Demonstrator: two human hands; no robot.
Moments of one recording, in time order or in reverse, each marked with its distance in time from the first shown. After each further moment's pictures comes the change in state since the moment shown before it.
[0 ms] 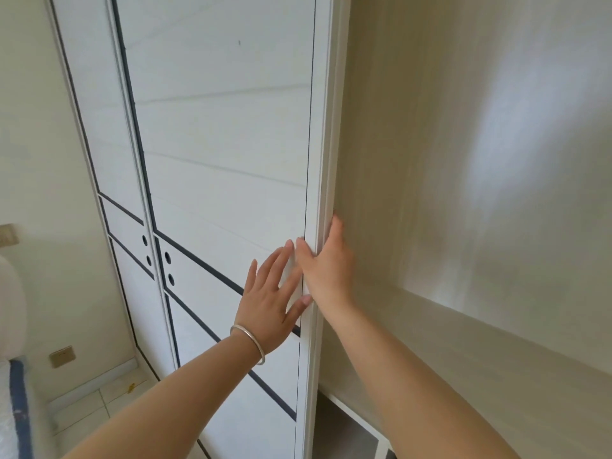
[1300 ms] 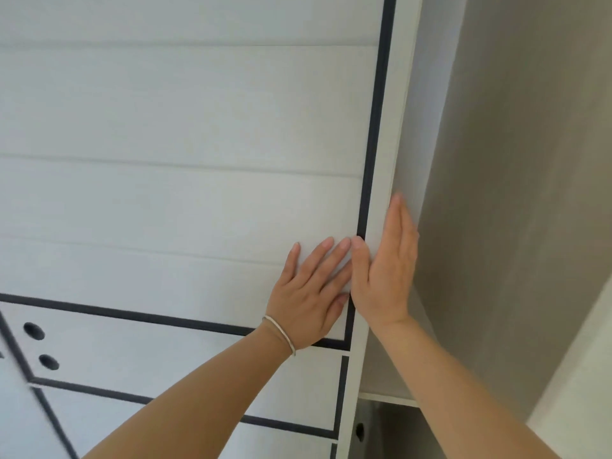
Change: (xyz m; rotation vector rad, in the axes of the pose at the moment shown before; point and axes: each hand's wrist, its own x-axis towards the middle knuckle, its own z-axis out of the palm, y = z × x) left_hand -0.018 0.307 0.002 -0.252 0.477 0.692; right_hand -0.143 0.079 -0.289 -0.624 0.721 -0.282
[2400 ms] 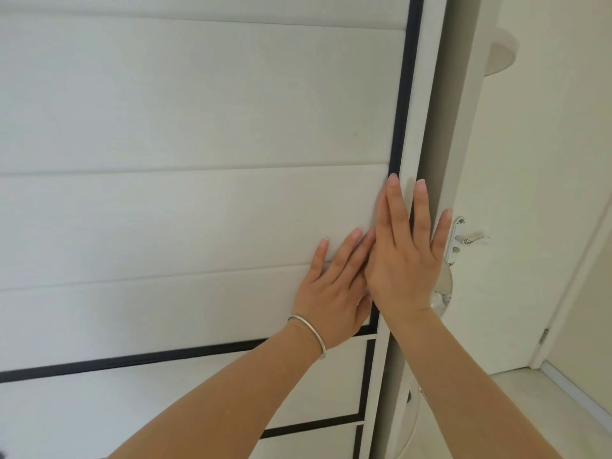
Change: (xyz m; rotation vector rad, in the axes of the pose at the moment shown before) left_hand 0.094 0.162 0.030 -0.096 -0.035 0.091; right_hand 0.015 0.104 -0.129 -1.130 0.188 -0.138
